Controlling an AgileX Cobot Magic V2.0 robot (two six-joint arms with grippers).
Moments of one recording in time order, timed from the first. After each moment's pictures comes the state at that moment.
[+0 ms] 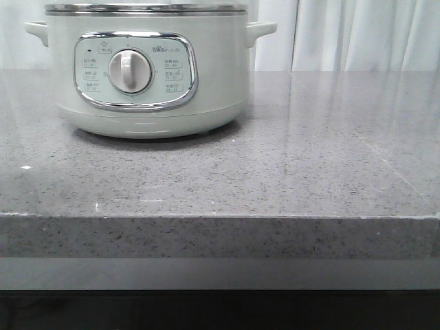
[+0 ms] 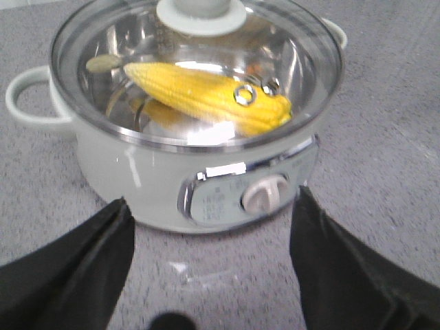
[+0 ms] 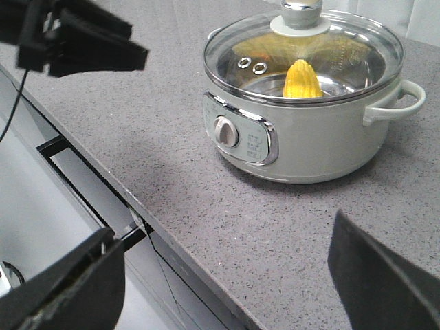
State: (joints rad) left arm -0.49 0.89 -0.88 -0.01 0.54 -0.04; right arm 0.49 0.65 -0.84 0.50 0.64 -0.38
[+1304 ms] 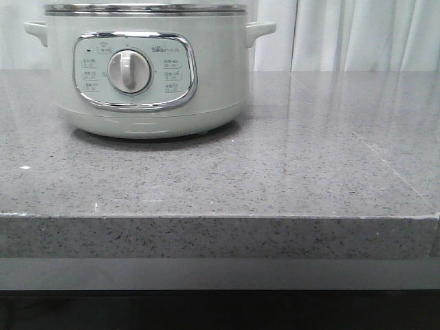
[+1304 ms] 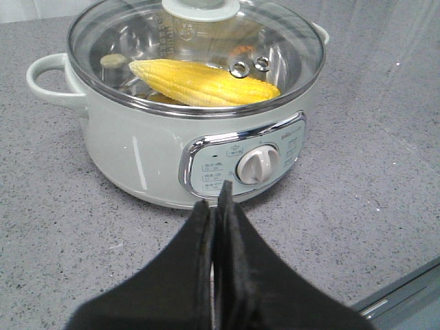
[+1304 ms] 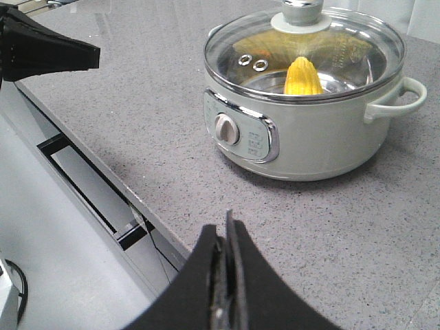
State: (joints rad) left arm -0.50 0.72 -0.75 -0.01 0.51 -0.04; right arm 0.49 0.65 -0.84 0.50 0.65 -0.38
